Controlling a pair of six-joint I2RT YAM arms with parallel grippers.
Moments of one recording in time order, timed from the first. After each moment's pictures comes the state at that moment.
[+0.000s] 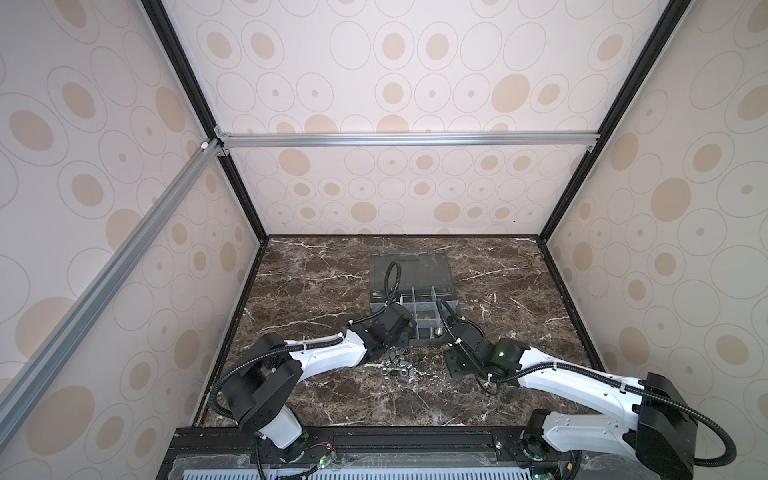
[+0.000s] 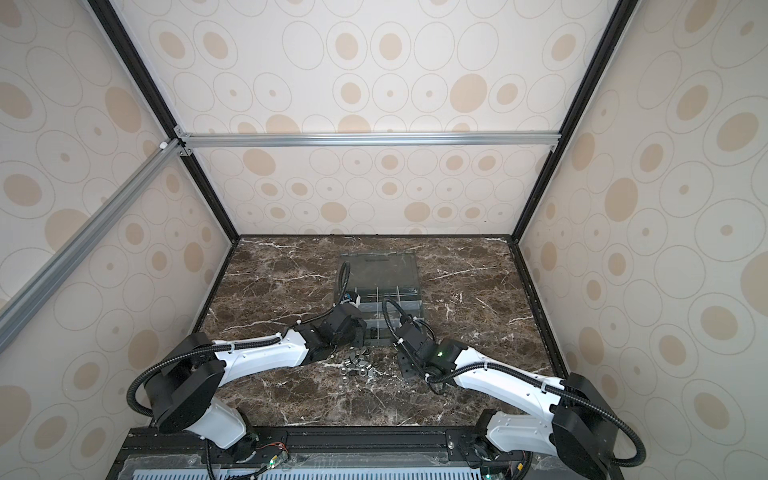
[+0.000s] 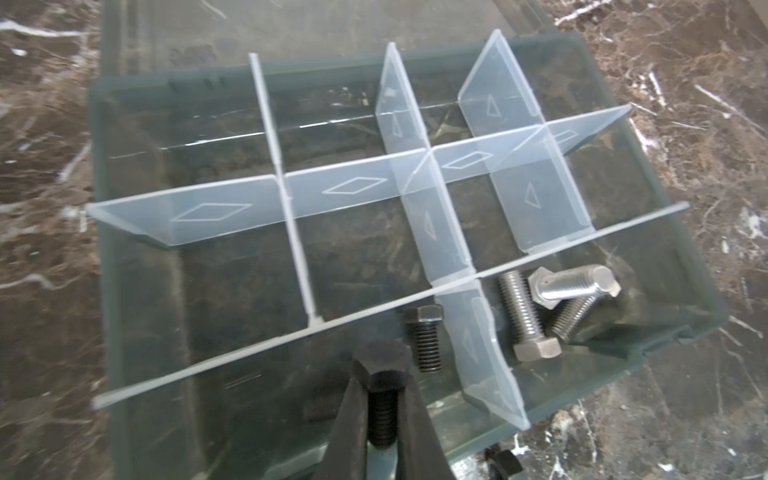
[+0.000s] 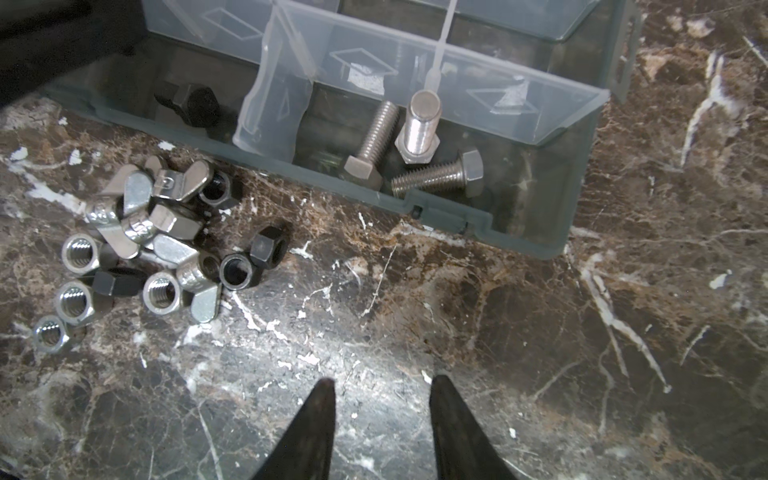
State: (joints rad) left arm -0.85 1.58 0.85 -0.09 -0.27 -0.56; right arm 0.89 1.20 0.72 -0.61 0.24 0.53
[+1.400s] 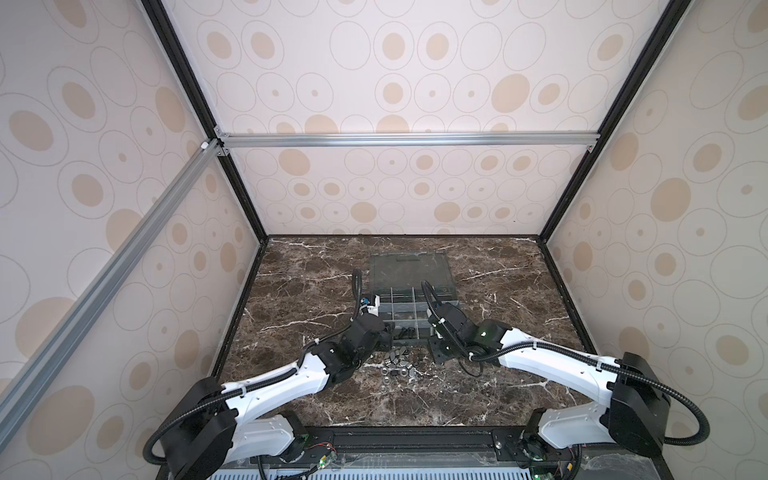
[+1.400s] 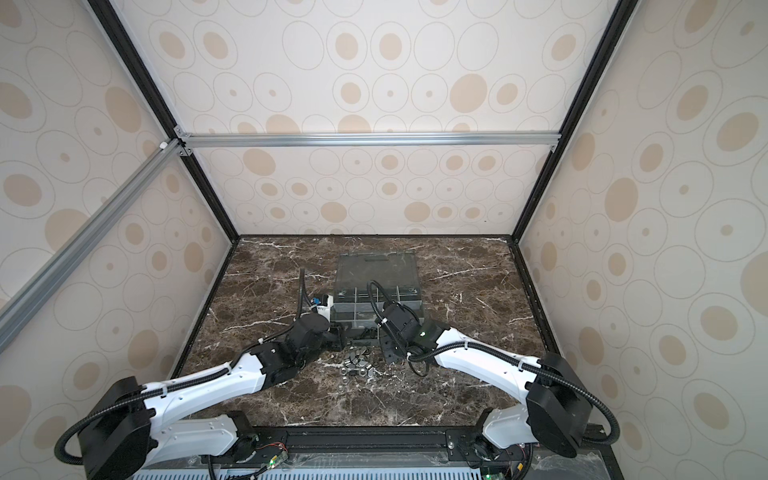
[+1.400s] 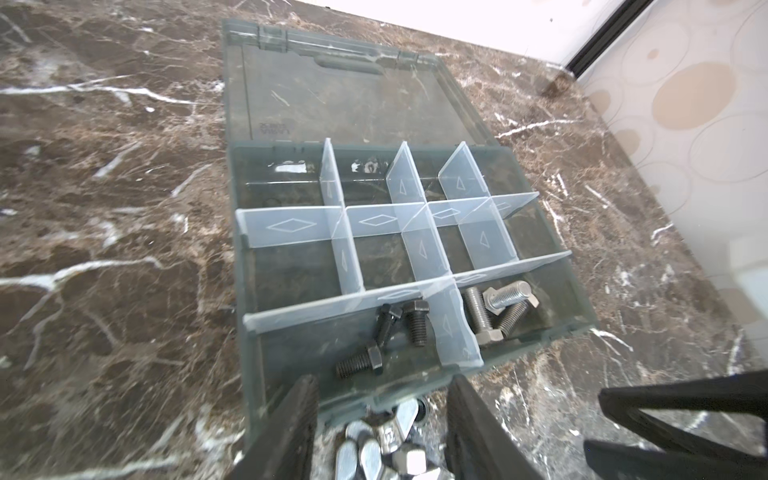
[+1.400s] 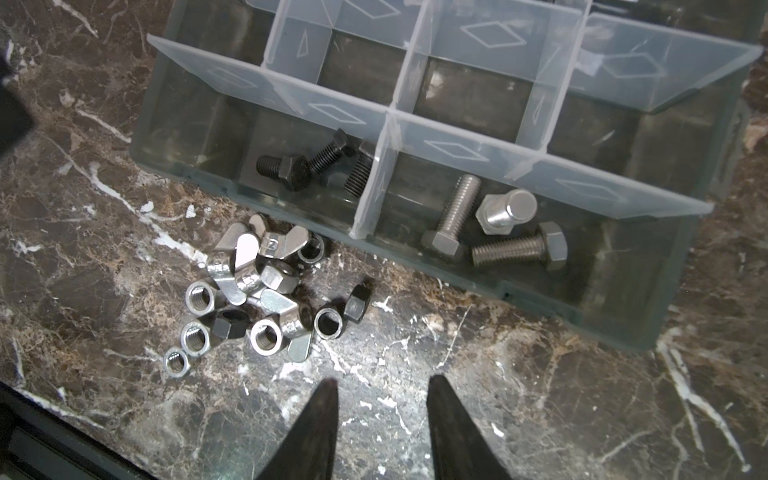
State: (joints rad) left arm -0.84 1.15 0.59 -0.02 -0.31 -0.64; right arm 0.88 1.35 0.91 -0.63 0.13 0.54
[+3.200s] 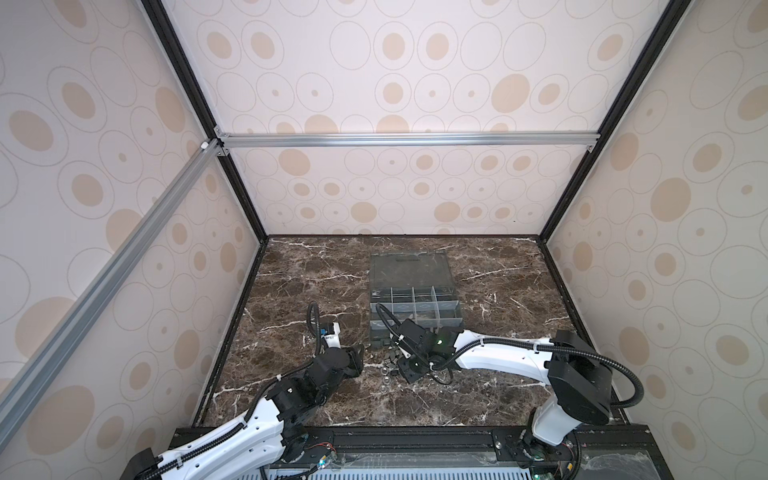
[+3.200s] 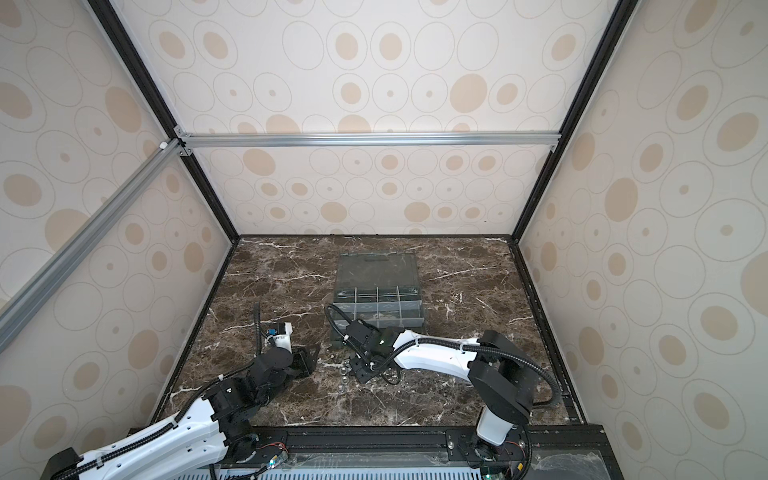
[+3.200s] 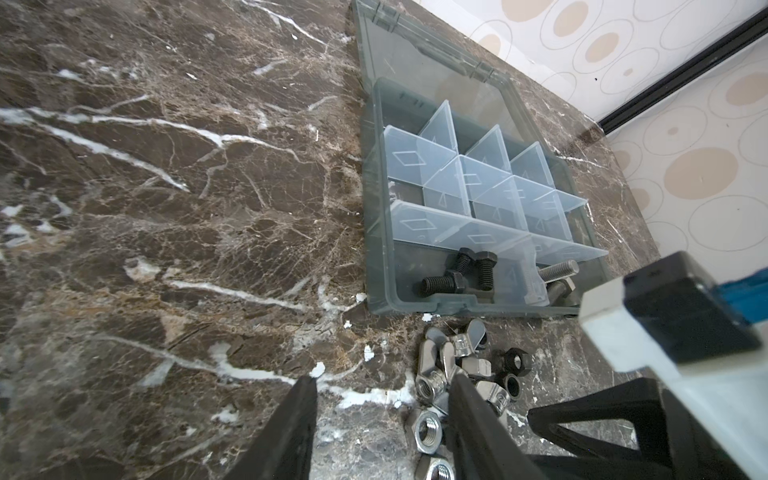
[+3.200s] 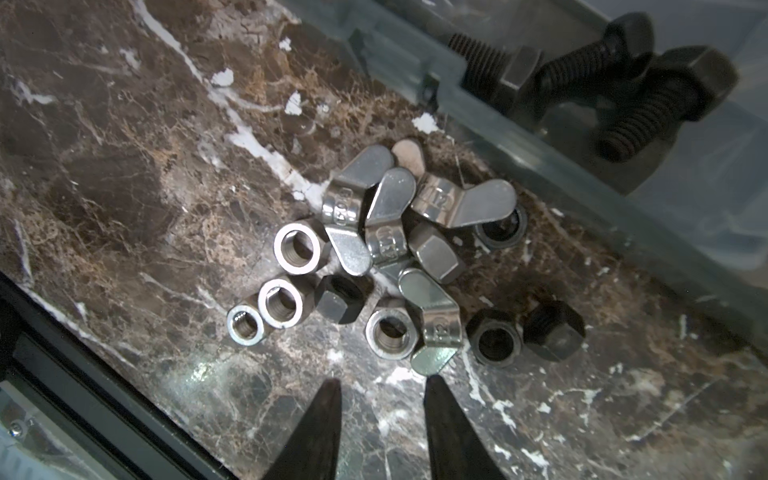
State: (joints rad) left arm -0.84 0.67 0.30 -0.24 -0.39 -0.87; right arm 1.05 1.66 1.06 -0.60 0.00 0.46
